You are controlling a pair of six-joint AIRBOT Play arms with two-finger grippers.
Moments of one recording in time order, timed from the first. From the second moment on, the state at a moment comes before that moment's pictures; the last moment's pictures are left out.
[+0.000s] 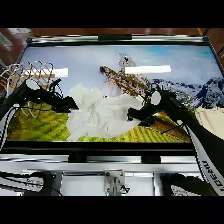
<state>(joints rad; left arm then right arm) 0.01 -1.59 1.23 0.95 -1.22 -1.34 0.34 -1.38 1.06 -1.24 1.16 2.00</state>
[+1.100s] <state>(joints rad) -0.23 -1.62 1.17 0.75 -1.31 -1.24 0.25 -1.61 1.41 -1.18 0.82 1.86</state>
